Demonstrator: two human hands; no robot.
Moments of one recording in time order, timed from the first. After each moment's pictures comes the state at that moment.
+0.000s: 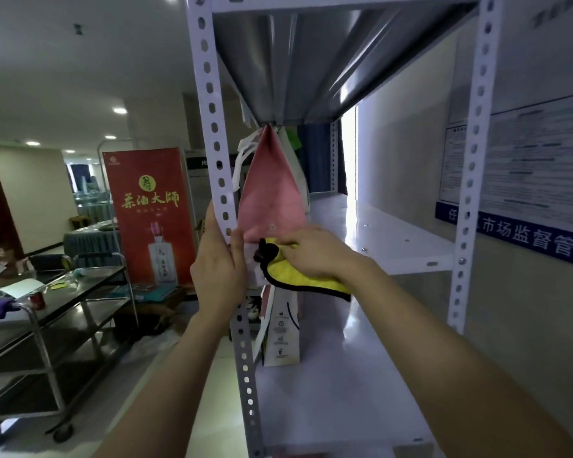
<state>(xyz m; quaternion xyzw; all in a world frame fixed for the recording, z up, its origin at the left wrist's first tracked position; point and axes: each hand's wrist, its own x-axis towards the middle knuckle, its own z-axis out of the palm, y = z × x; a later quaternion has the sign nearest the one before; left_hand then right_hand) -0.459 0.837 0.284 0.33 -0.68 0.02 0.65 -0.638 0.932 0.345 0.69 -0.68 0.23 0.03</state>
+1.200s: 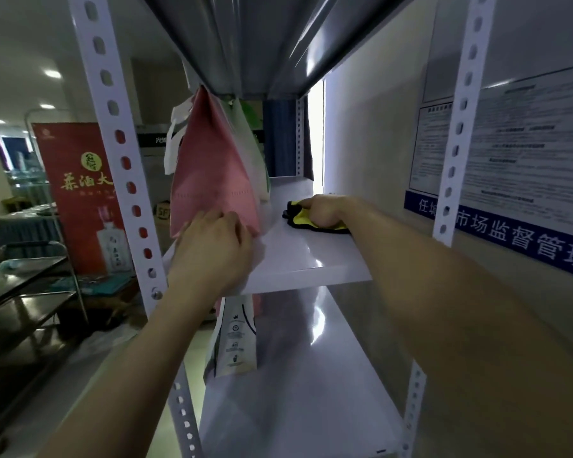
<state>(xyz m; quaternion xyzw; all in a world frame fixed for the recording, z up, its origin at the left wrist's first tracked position) -0.531 0.852 0.326 0.39 -0.83 0.10 0.39 -0.807 0.839 0.378 0.59 -0.81 0.05 -0.03</state>
